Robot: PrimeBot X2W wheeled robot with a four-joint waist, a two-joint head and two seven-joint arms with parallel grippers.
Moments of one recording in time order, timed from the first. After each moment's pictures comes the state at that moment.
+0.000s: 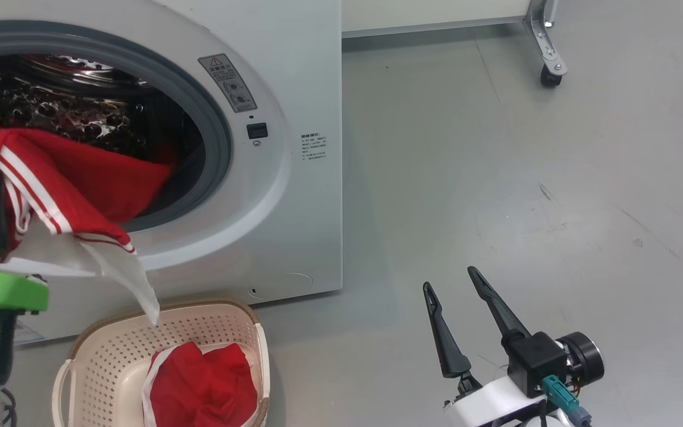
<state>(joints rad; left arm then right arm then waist) -0.32 0.35 -0.05 0.26 -0.51 -0.12 -0.25 0.01 -0.05 0.45 0.06 0.19 -0.13 -0.26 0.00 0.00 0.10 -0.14</state>
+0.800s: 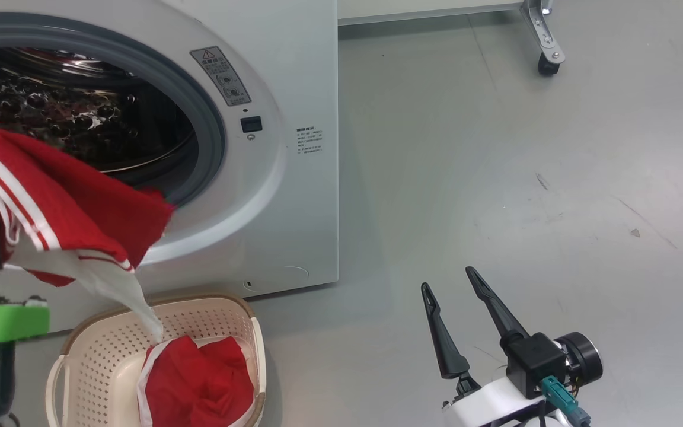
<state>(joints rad) -0.20 0.28 0.09 -0.01 -0.41 -0.12 -0.26 0.01 -0.05 0.46 0.05 0.19 -0.13 -0.26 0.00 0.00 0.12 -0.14</state>
